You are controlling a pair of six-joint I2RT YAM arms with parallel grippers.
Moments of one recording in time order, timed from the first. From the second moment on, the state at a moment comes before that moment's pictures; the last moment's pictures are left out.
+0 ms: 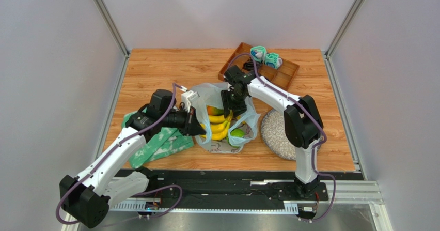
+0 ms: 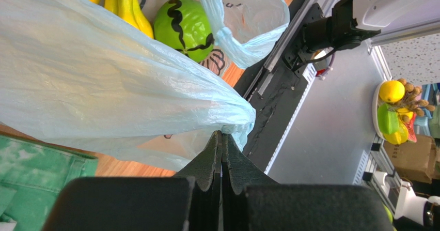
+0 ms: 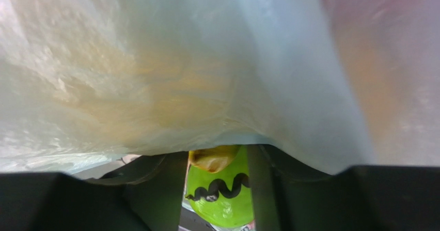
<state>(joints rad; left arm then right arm) -0.48 1.00 0.85 -0.56 0.71 -0.23 0.63 1.99 1.65 -0.92 -0.20 0.43</state>
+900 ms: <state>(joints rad) -0.23 0.98 0.92 -0.50 0.77 -0.23 0.62 1.53 1.77 -0.96 -0.29 0.06</state>
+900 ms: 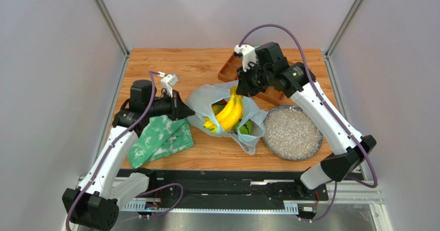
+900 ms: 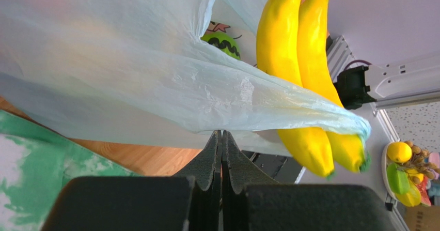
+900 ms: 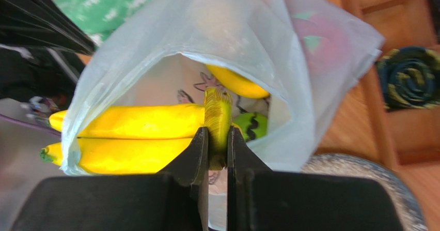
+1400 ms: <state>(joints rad) -0.22 0.90 0.89 -0.47 0.84 -0.23 0.61 1.62 2.01 -1.09 0.23 -0.36</state>
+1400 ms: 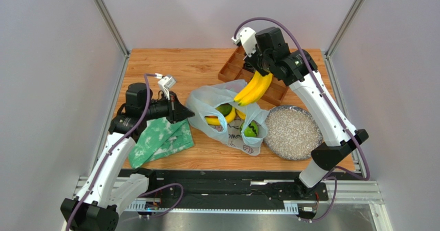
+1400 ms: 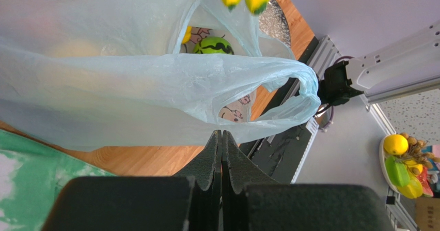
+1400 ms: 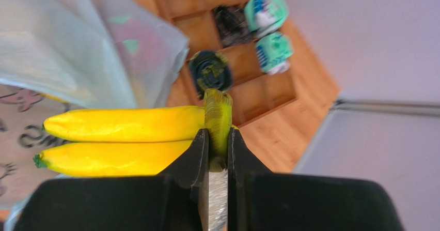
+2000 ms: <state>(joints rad) -0.19 0.85 0.88 -0.47 0.84 -0.23 0.29 1.33 1.17 -0.93 0.30 -1.51</state>
